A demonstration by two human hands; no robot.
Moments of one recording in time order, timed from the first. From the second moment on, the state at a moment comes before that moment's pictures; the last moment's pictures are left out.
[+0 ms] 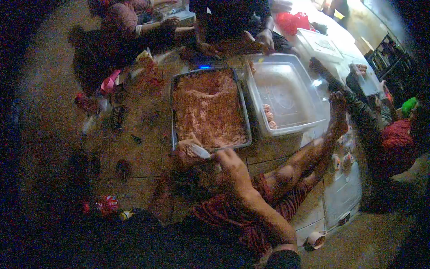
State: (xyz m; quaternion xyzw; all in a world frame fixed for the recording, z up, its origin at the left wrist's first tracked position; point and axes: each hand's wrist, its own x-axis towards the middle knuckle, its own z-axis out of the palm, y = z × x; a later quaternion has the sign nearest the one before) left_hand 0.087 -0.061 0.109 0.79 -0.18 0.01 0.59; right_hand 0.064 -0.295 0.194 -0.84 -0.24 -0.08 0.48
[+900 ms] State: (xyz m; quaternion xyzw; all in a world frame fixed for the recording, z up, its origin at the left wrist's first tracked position) left_hand 0.081 -0.069 0.148 0.80 -0.13 -0.03 0.59; right_hand 0.056 -0.289 0.206 -0.86 -0.24 -0.03 0.45
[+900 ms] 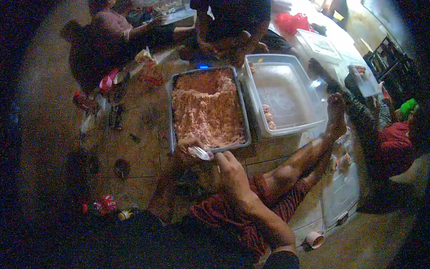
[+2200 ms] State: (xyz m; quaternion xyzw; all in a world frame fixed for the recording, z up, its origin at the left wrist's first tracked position) left_hand 0.088 -0.075 0.129 0.64 -0.10 -0.04 0.76; right_hand 0.210 -0.391 0.206 -0.92 -0.10 -0.09 0.38
